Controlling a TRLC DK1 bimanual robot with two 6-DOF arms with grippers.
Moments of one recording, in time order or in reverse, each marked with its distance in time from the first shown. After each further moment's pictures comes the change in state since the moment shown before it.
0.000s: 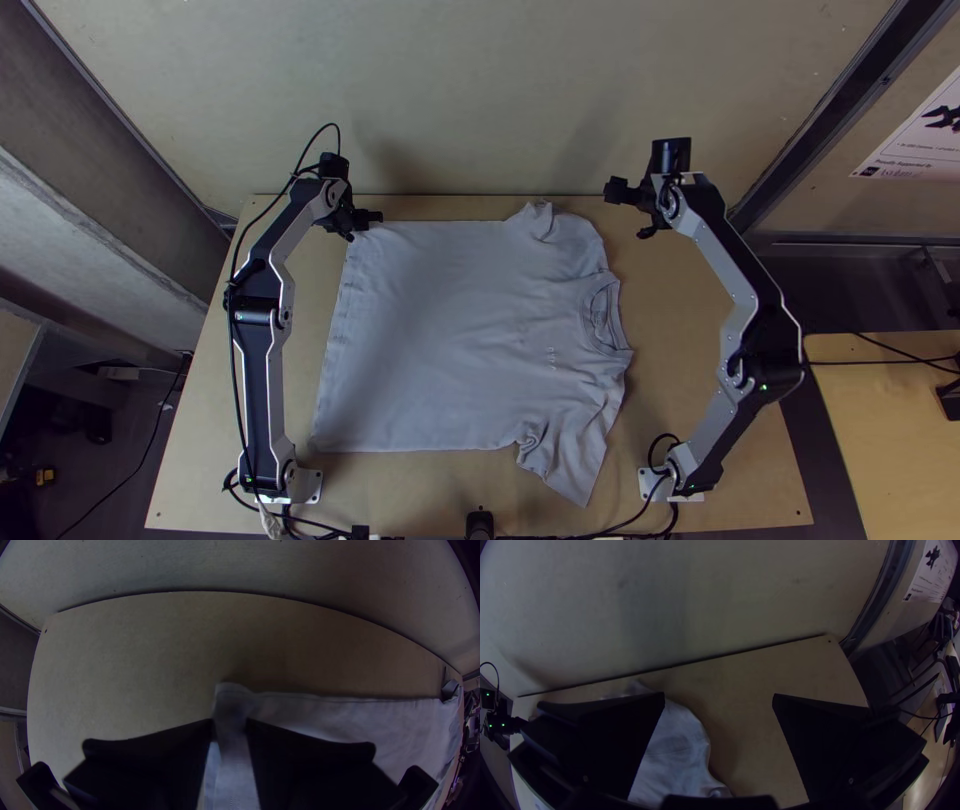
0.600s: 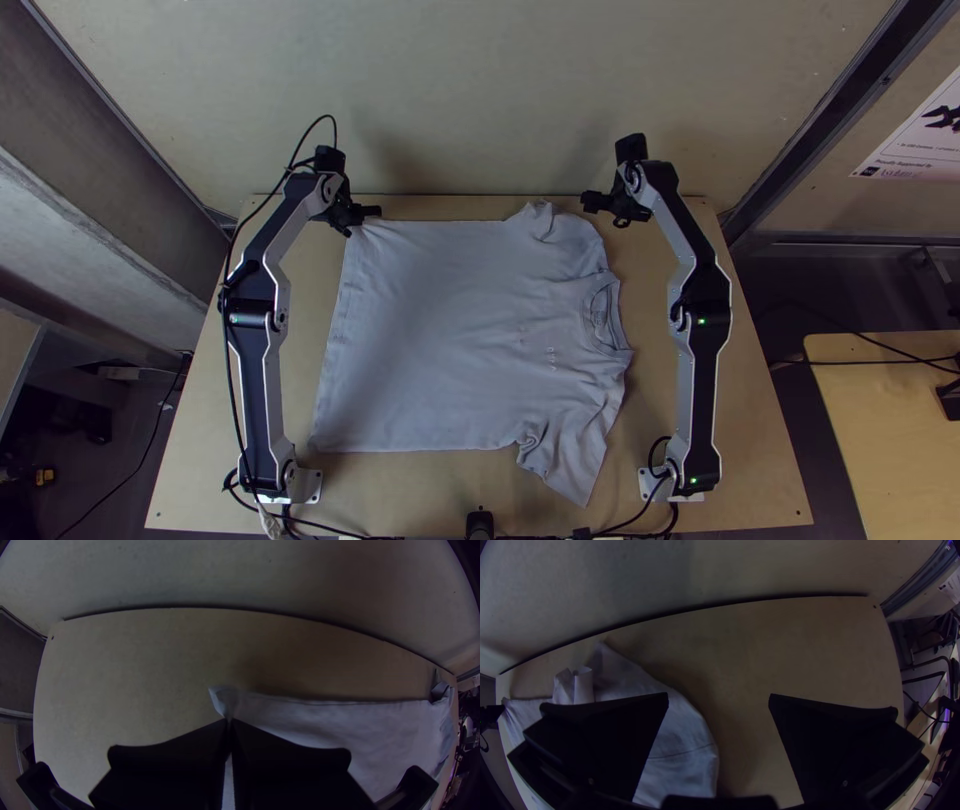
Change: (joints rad) left arm -0.002 -0.049 0.000 -0.012 0.013 -0.001; right arm 0.009 0.481 0.550 -0.384 -0.064 -0.012
